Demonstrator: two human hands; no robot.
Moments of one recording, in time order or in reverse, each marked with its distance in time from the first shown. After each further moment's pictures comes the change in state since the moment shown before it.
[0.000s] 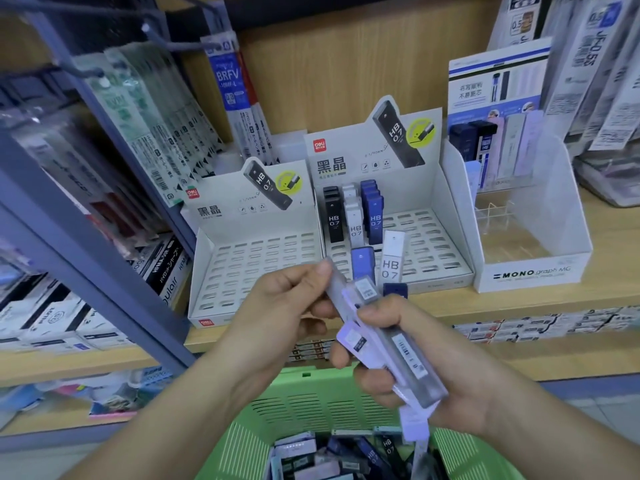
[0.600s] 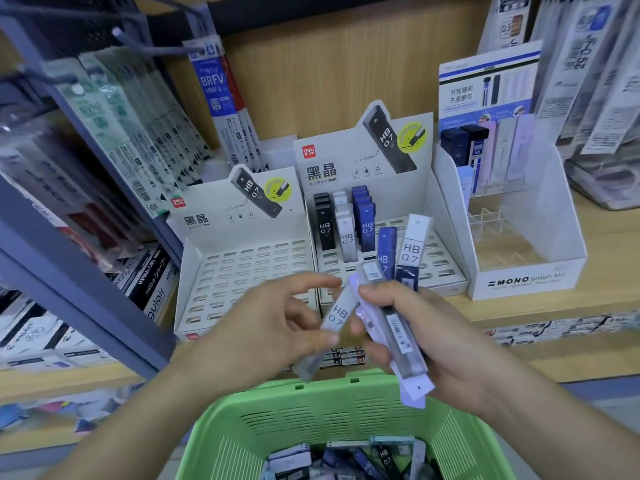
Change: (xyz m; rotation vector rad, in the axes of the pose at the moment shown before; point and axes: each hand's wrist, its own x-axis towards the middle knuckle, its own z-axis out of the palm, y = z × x) left_hand 0.004 0.015 -0.013 0.649 -0.205 0.056; right_hand -0.010 -0.020 0.001 -0.100 0.366 -0.246
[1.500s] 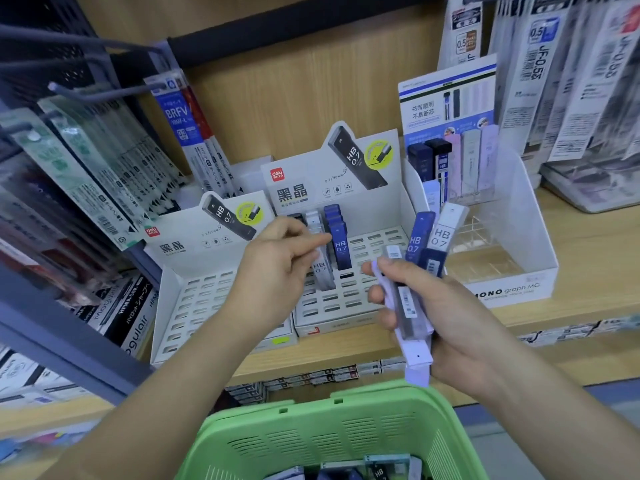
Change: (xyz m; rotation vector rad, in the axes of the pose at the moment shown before) left_hand 0.088 0.009 0.009 0.413 0.546 0.479; right_hand 0.005 -0.027 -0.039 0.243 0.115 -0.121
